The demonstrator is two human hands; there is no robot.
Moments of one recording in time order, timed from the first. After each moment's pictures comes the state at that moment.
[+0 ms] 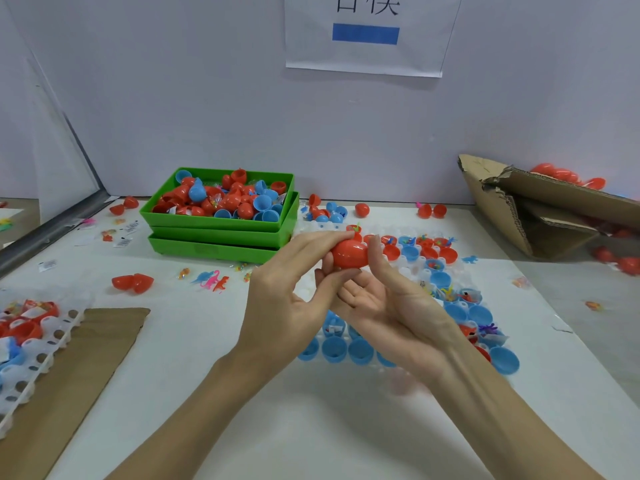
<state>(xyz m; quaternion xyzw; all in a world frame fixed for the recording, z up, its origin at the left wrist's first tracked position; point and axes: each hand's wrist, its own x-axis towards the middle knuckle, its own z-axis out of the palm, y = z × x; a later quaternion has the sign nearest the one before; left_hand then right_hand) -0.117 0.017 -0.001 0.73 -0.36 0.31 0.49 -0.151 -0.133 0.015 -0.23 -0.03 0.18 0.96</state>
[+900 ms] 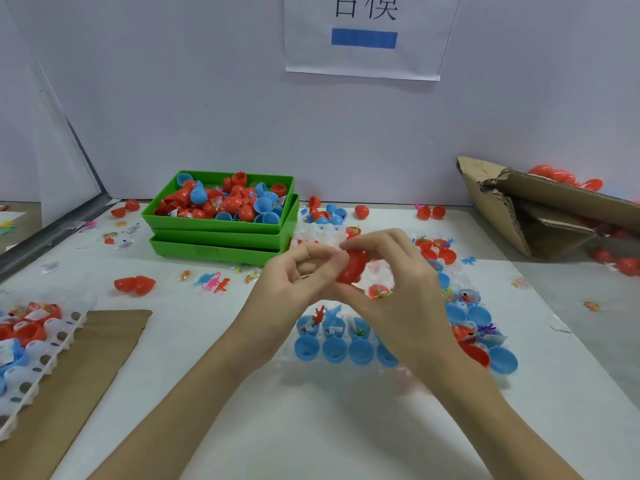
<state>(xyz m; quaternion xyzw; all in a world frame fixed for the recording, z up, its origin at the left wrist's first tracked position) -0.101 0.023 0.000 0.63 -0.21 -0.10 0.74 -0.146 -0.140 0.001 -0.84 -0.13 -0.37 0.38</state>
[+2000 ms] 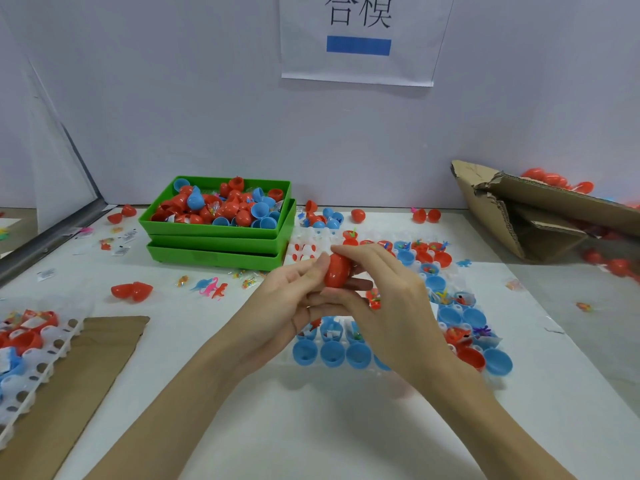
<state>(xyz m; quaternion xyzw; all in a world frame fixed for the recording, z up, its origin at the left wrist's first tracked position) -0.099 0.026 0.003 0.55 -0.23 -0.25 0.76 -0.143 -0.139 -0.009 -0.85 -0.18 -0.36 0.35</state>
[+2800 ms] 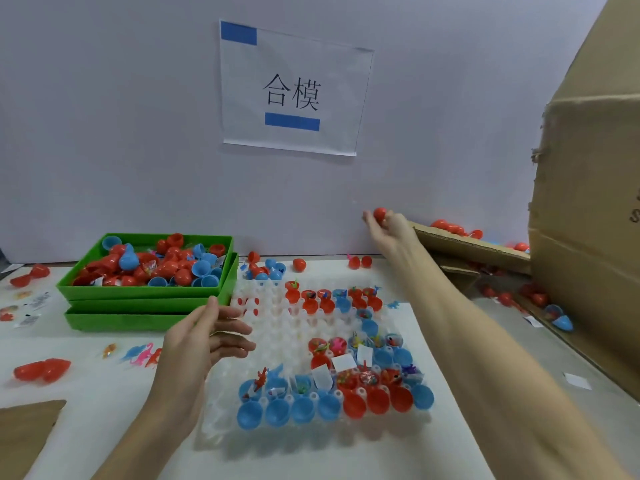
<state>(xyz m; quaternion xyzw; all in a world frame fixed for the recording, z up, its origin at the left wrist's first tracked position) -0.080 0.040 -0.004 0.62 -0.07 0.00 0.78 -0.014 -0.278 0.095 -0.14 0.11 -0.21 0.96</state>
